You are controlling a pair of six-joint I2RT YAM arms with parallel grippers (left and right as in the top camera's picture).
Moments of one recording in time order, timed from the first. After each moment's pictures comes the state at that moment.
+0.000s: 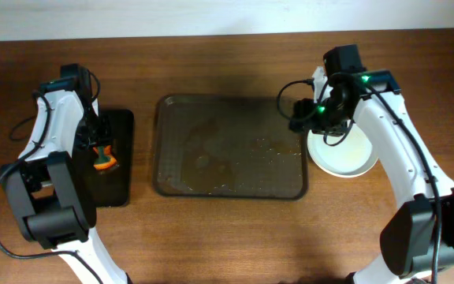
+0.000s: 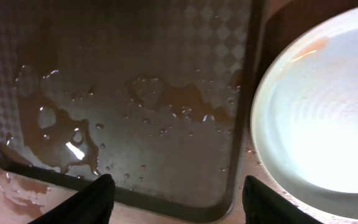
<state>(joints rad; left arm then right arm) 0.19 2.05 1.62 -1.10 -0.16 -0.07 0.14 1.77 1.55 -1.10 -0.24 0.20</state>
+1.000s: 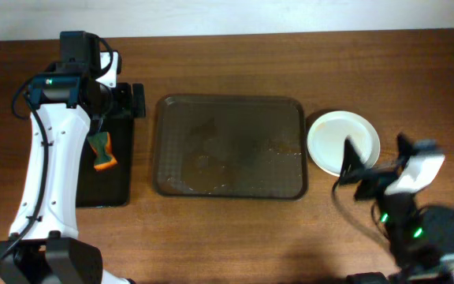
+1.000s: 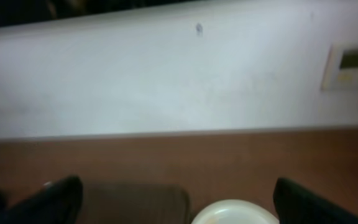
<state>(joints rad) 0.01 1.70 1.70 -1.11 0.03 -0.01 0.06 0.42 0.64 -0.32 -0.04 0.12</state>
